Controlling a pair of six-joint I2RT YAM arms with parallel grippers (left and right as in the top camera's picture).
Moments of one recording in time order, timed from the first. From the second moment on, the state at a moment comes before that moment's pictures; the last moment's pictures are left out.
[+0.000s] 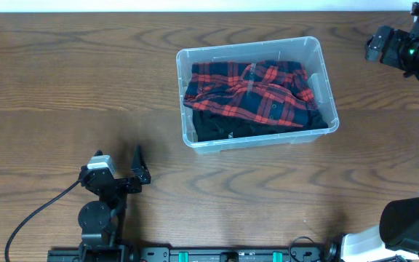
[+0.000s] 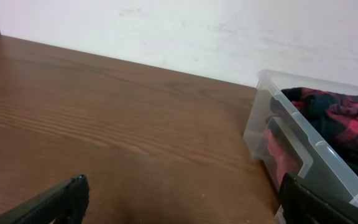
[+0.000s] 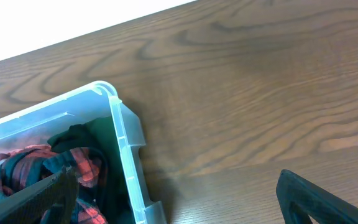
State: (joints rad) left arm -0.01 0.01 0.05 -0.19 -0.02 -0.22; right arm -0.26 1.69 1.79 -0.98 -0.19 0.10
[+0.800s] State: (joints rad) left arm -0.01 0.01 0.05 -0.19 -0.03 -0.22; right arm -0.08 0.72 0.69 0.00 -0.17 0.08
